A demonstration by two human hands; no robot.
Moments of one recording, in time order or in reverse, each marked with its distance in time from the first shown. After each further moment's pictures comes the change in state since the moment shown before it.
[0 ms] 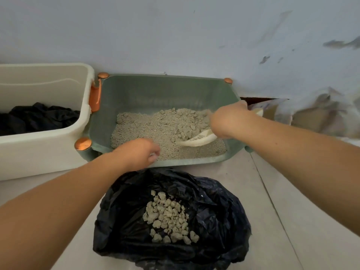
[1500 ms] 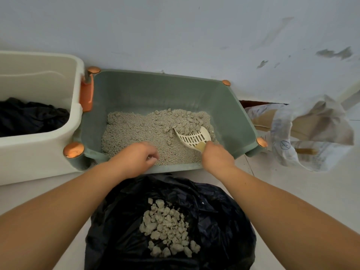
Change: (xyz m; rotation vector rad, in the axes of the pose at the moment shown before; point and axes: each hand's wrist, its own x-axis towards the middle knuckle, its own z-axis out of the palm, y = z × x) left_hand 0.015 -0.018 0.021 -0.237 0.095 0.016; right_hand 0.053 -0.068 0.094 0.827 0.175 0.253
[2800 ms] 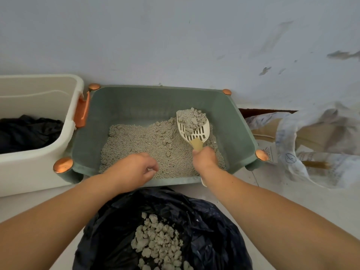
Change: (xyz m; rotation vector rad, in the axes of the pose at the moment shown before) left_hand -0.001 0.027 -0.010 0.062 -0.006 -0.038; right_hand 0.051 -0.010 0.019 0.745 -0.022 0.158
